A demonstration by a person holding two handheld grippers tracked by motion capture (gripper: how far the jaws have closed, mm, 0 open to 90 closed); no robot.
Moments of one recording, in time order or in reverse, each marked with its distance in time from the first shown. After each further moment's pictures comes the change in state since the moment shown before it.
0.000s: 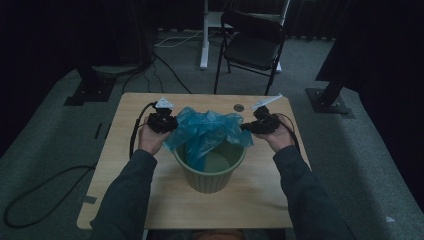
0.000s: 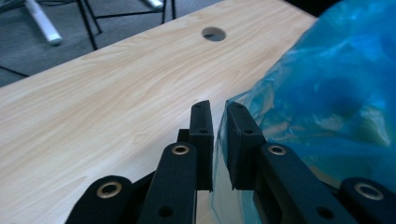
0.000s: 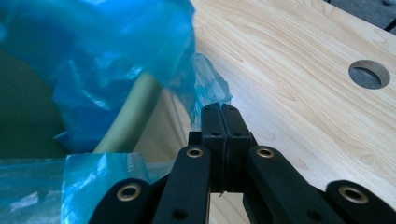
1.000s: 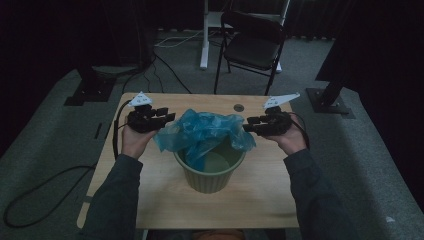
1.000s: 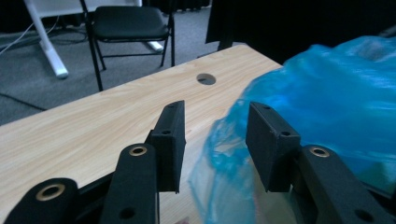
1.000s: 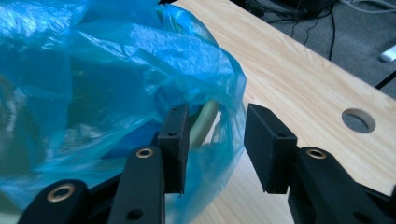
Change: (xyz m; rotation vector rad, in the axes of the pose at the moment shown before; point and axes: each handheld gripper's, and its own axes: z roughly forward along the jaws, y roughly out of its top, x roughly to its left) left arm -0.005 0.007 -0.071 -0.171 0.004 -0.003; right arm 0.021 0.004 -0.049 -0.140 0.033 -0.108
